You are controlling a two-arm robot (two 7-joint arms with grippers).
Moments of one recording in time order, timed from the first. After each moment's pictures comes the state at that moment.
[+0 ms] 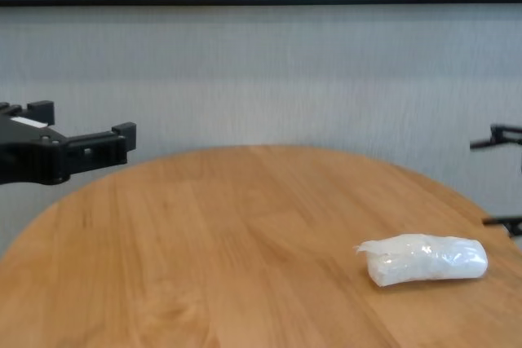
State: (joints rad) left arm 0.19 0.50 0.16 -1.94 -0.35 0.06 -0.16; right arm 0.62 0.68 -0.67 -1.14 -0.57 -0.42 0.37
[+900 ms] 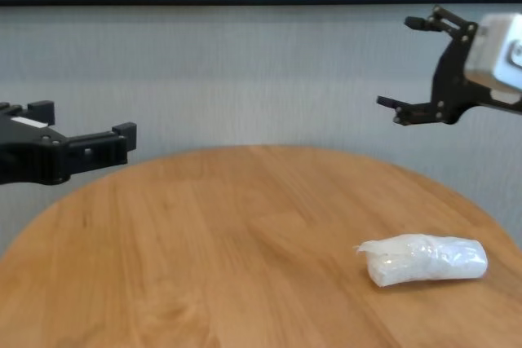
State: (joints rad) left arm 0.19 0.50 0.16 -1.94 -0.35 0.06 -0.16; right arm 0.58 0.49 -0.55 -1.13 -0.50 -0.47 0.12
